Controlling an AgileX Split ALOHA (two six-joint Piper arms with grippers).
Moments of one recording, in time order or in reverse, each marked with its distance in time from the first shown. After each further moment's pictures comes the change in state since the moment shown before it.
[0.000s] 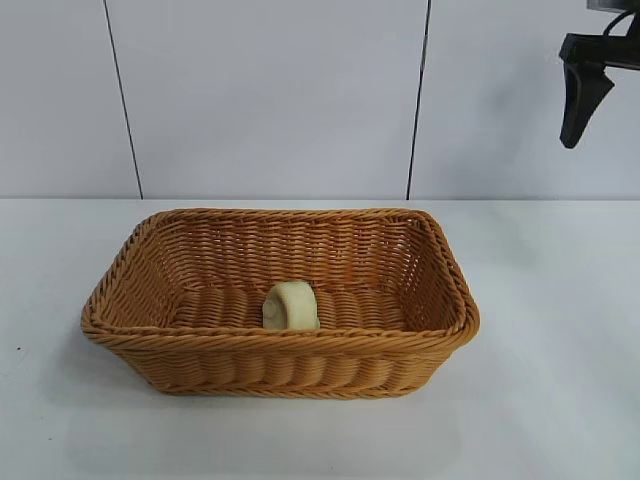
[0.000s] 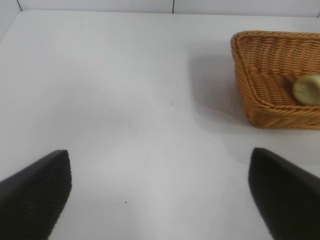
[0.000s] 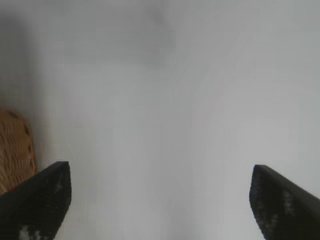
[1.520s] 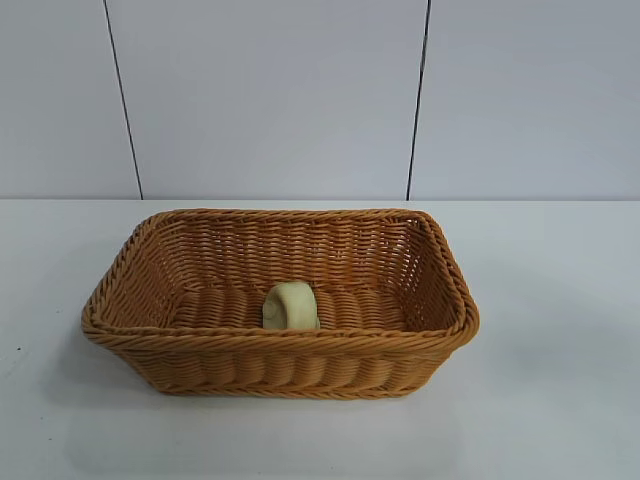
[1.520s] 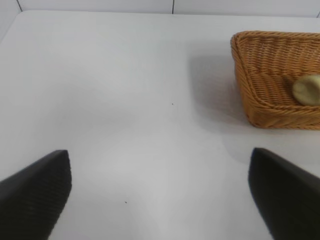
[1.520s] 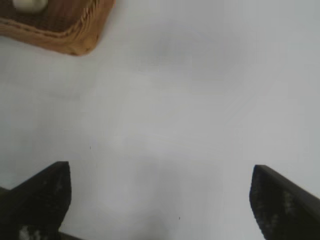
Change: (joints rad) left arm 0.000 0.000 0.000 0.000 0.000 0.000; right arm 0.181 -1.517 1.090 -0.039 -0.193 -0.114
